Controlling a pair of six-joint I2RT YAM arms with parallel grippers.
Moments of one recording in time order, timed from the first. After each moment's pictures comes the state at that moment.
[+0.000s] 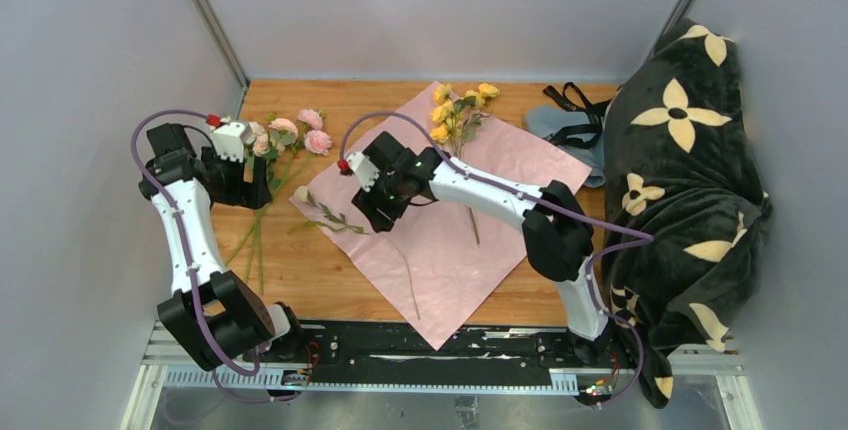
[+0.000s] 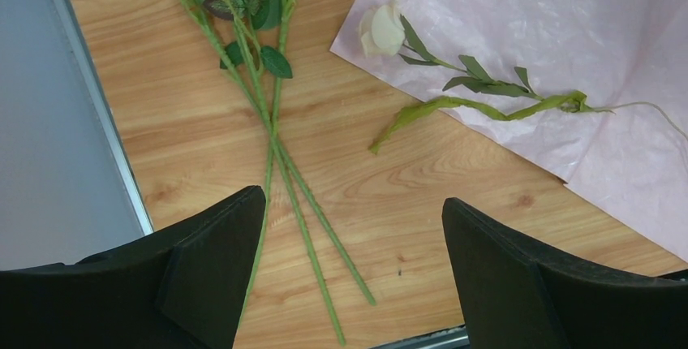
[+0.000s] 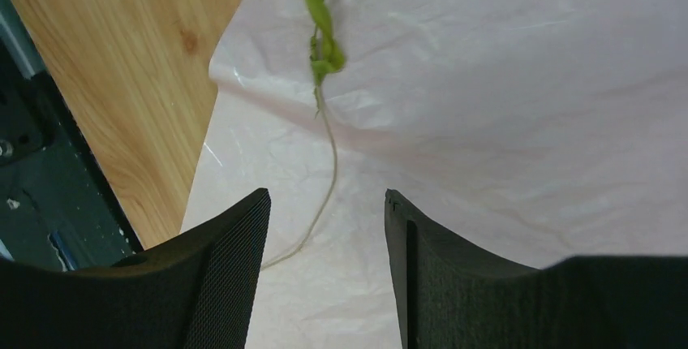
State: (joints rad) left arm 0.53 1.25 1.18 -0.97 0.51 0.62; right arm 0.93 2.04 1.78 -0.67 -0.23 -0.11
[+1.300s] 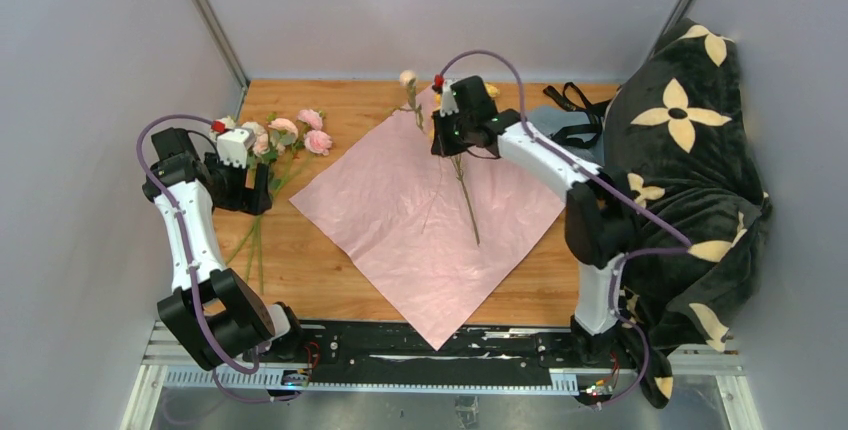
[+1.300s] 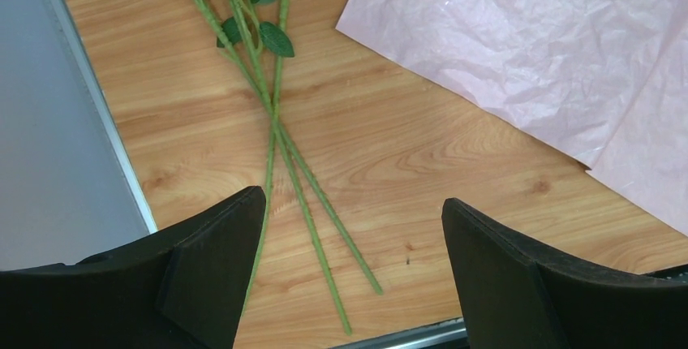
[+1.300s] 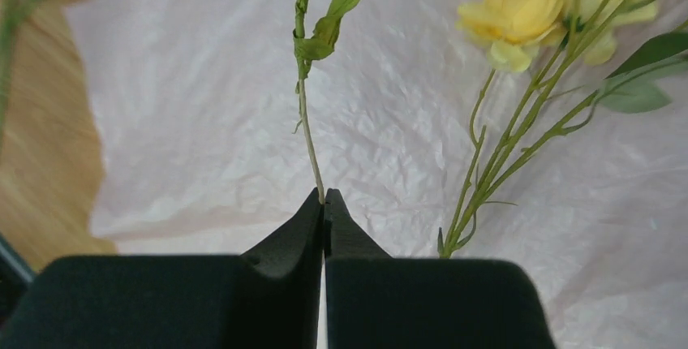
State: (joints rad) left arm 0.53 1.25 1.14 -0.97 0.48 0.65; right arm 0.56 1.85 1.62 -0.41 -0.25 0.18
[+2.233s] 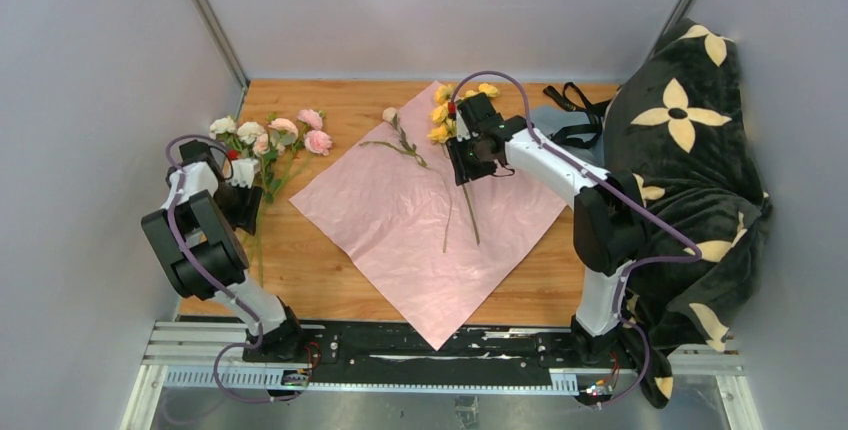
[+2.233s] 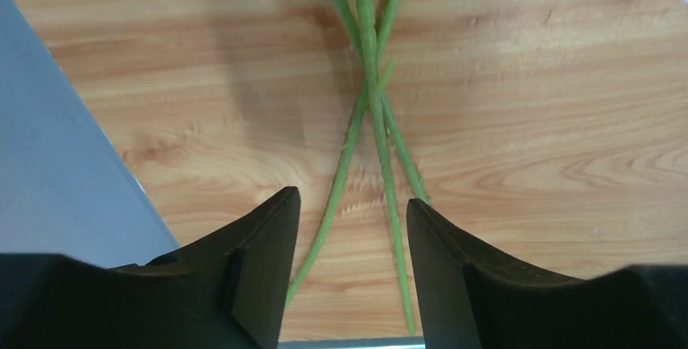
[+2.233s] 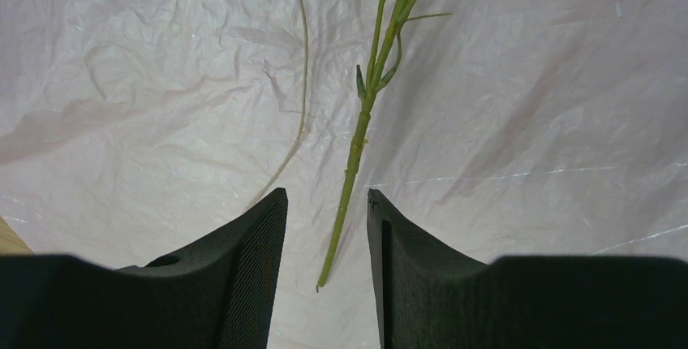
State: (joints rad) left arm 0.53 1.62 1.07 -0.81 0.12 0.68; right arm 0.55 1.85 1.52 -0.69 -0.08 0.12
